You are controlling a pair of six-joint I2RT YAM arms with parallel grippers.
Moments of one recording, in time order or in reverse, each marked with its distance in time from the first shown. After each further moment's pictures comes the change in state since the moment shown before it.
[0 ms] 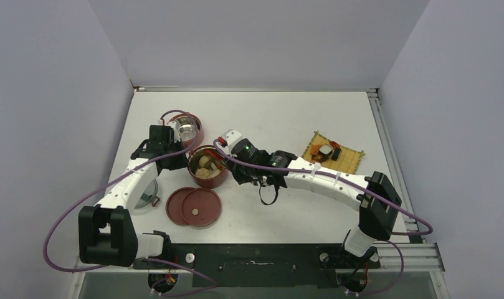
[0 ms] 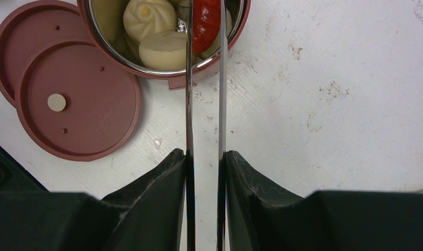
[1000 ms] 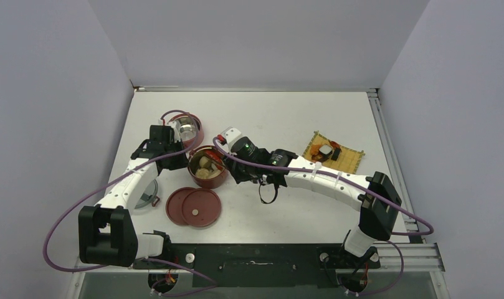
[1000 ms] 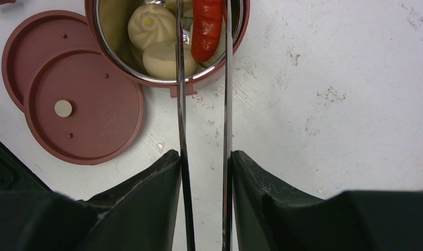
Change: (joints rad) left arm -0.004 0.000 0.001 0.000 -0.001 0.000; right arm 0.000 0.000 0.025 -0.017 0.003 0.002
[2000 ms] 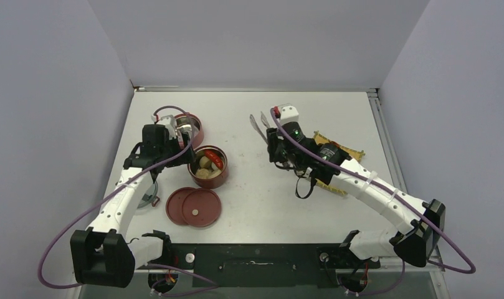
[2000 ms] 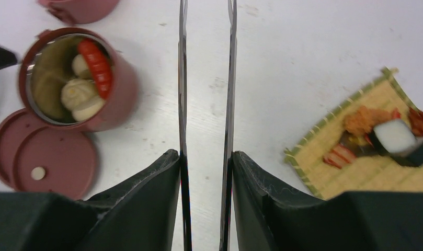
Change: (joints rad) left arm -0.005 -0.125 0.000 0.003 -0.016 0.000; right arm -0.134 -0.320 -0.072 -0.091 0.180 0.160
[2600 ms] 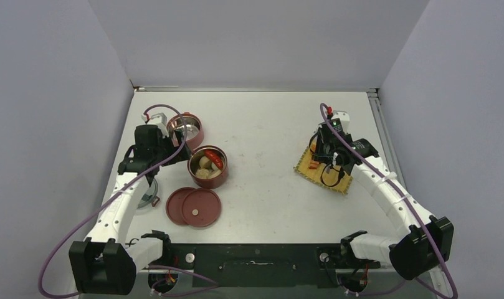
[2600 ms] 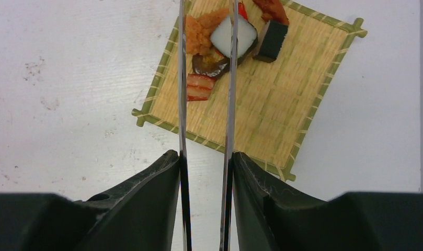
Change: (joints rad) left arm 0.047 -0.076 -0.008 0.031 -0.027 -0.021; right arm -0.478 -0.099 -0.179 -0.228 -0.010 0.065
